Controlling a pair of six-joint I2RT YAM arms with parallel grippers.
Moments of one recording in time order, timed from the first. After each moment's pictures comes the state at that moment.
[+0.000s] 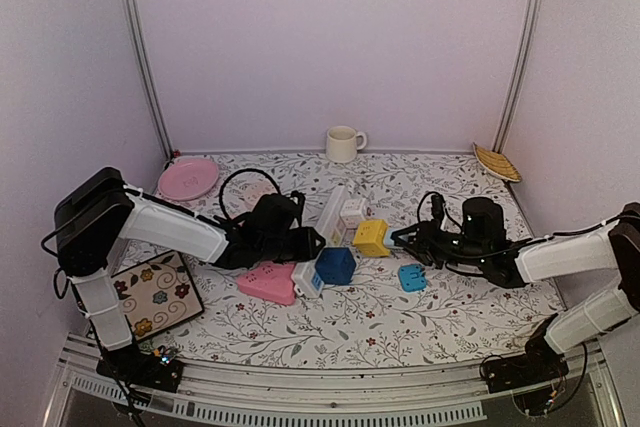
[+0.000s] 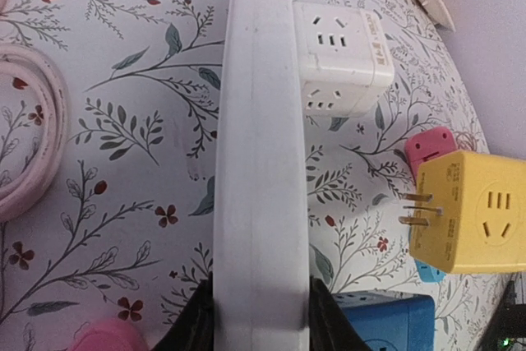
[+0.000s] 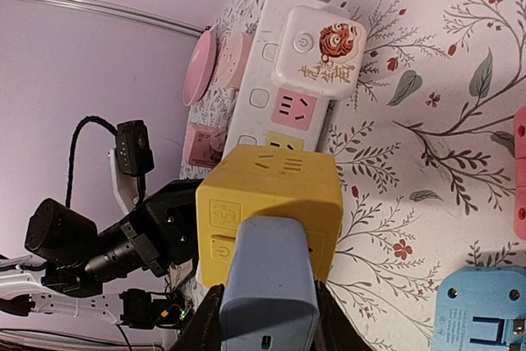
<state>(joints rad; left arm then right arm) -0.90 1.83 0.94 0.23 -0.14 -0.73 0.61 1.38 0.45 0.55 -0.34 1.04</state>
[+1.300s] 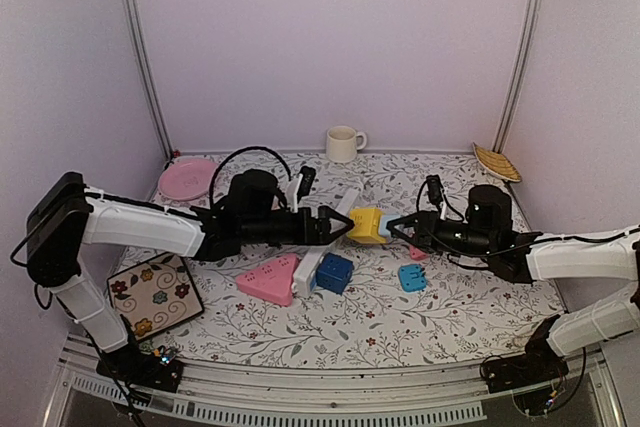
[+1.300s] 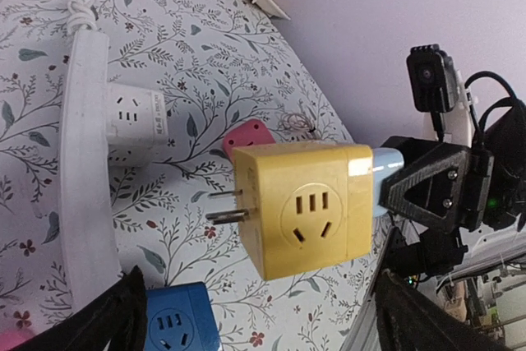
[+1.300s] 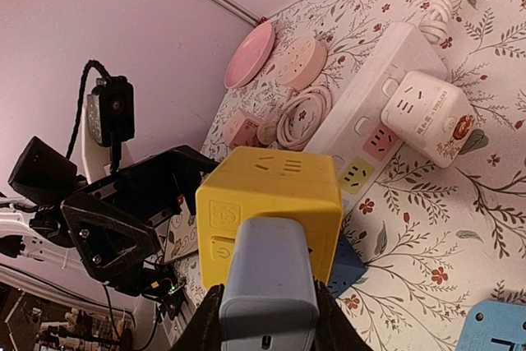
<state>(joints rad) -0.89 1.65 0.90 0.38 0.23 -0.68 0.65 1.26 0.50 0.47 -0.37 0.84</state>
